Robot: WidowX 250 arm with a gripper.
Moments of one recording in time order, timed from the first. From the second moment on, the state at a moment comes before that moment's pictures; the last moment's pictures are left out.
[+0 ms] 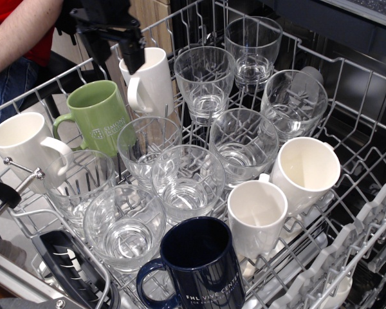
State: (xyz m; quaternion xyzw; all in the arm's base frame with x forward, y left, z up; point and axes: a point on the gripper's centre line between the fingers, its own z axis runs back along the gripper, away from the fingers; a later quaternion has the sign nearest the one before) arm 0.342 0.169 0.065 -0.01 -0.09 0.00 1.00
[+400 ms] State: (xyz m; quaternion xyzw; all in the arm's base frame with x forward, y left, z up) arm 0.358 0.195 0.047 0.04 -0.10 0.01 0.99
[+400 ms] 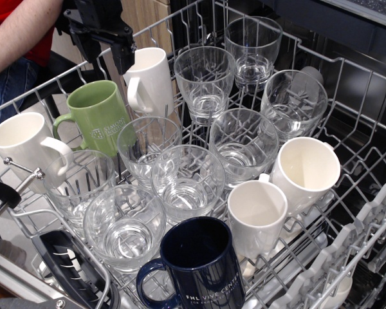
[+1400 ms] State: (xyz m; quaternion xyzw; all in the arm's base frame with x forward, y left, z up) arm 0.374 0.235 -0.032 0.10 -0.07 0.07 0.99
